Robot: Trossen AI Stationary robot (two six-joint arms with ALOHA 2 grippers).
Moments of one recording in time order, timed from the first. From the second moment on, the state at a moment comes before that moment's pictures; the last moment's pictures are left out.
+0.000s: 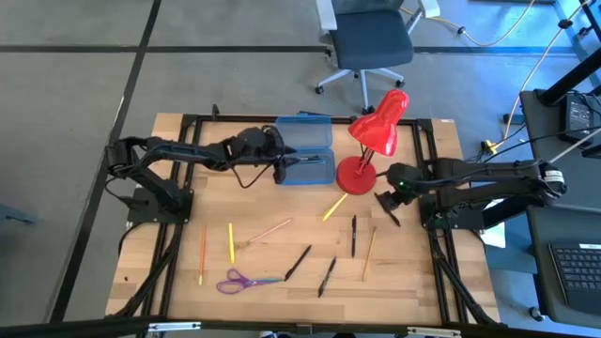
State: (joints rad) left arm 0.36 1.49 0.73 0.39 0.08 -0.09; right arm -0.08 0.90 0.61 -0.90 -0.11 1.00
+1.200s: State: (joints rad) left arm 0.33 1.49 0.73 0.36 0.08 -0.10; right arm 0.06 1.35 0.61 -0.94 -0.11 1.12
